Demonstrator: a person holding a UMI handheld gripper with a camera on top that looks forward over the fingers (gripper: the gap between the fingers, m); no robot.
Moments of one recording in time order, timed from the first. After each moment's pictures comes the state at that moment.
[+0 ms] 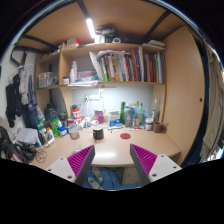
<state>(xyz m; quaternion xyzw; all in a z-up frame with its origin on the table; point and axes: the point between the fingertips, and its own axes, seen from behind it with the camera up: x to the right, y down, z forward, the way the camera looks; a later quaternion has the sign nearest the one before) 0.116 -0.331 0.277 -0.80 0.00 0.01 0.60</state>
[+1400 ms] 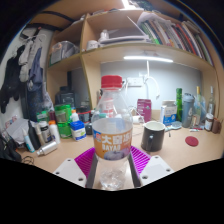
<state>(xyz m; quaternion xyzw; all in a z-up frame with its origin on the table) -0.151 0.002 0.079 -0.78 -0.10 0.11 0.61</state>
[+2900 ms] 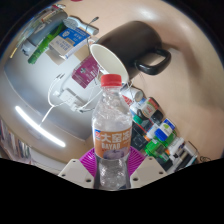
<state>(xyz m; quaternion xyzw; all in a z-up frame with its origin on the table) -0.175 0.142 0.203 -0.47 0.53 0.71 0.04</state>
